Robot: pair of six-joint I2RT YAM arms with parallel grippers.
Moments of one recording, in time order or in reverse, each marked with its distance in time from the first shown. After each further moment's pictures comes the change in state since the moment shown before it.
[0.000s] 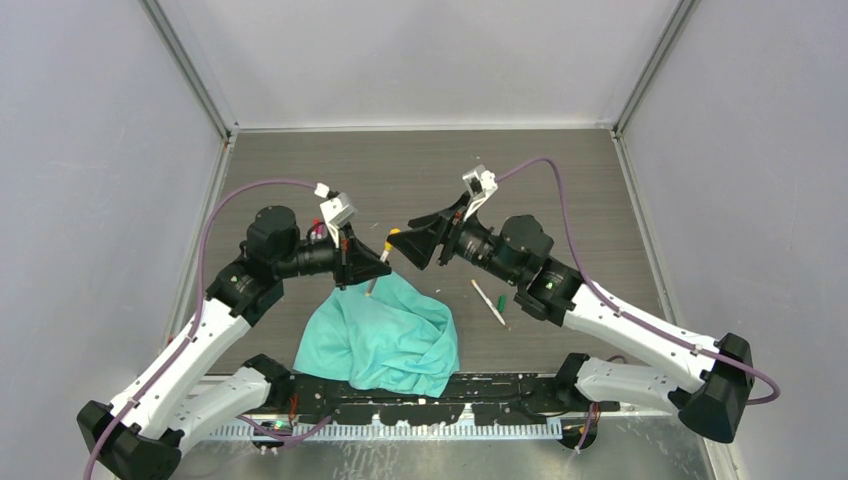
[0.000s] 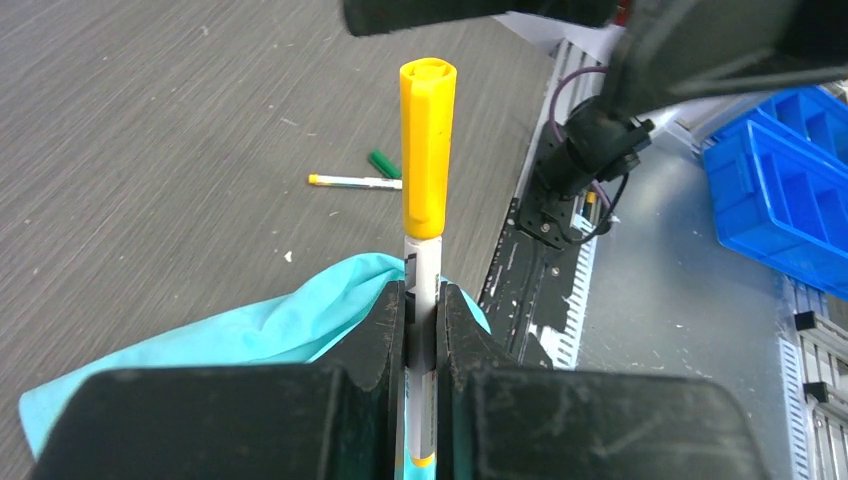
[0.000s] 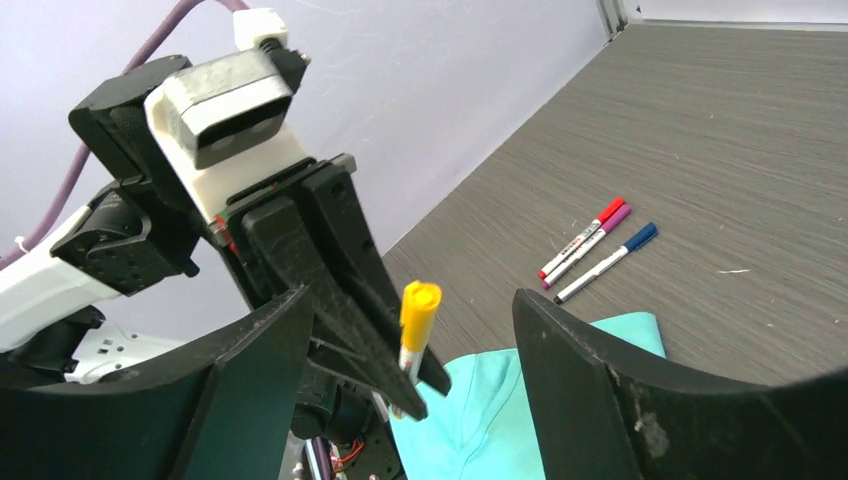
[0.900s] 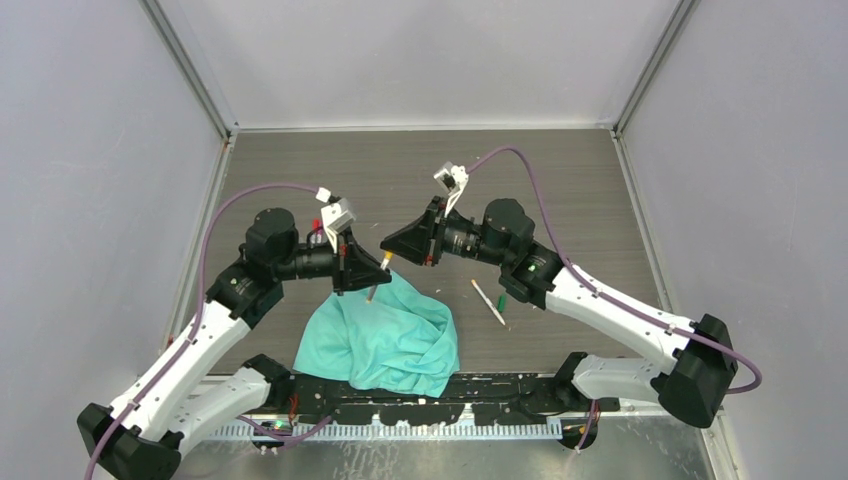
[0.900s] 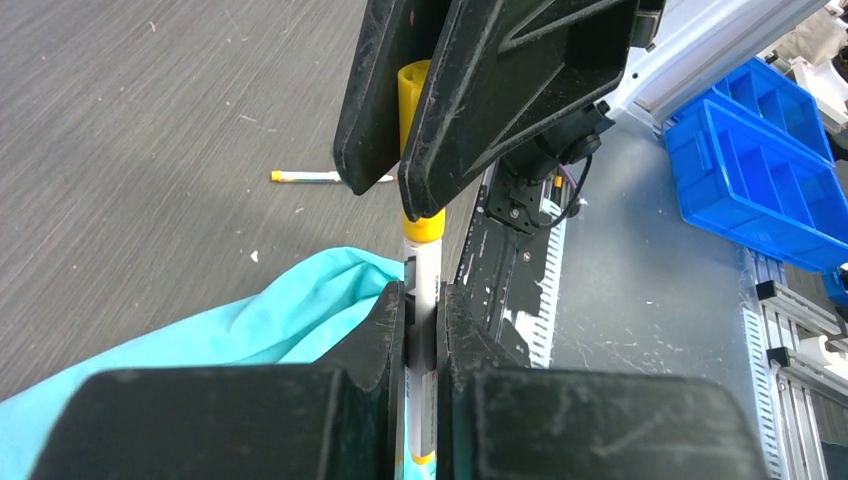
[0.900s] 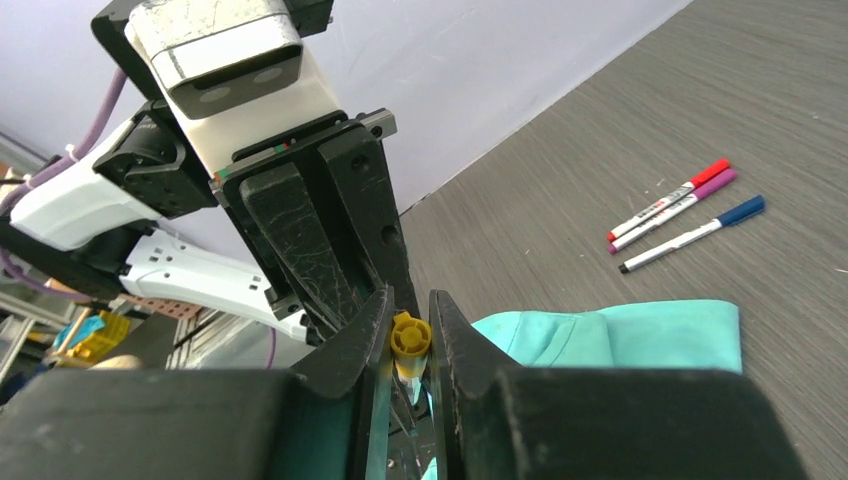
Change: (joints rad) left arm 0.000 -0.008 -0.017 0.029 0.106 -0.012; right arm -0.060 0.135 0.070 0.008 -0.316 0.002
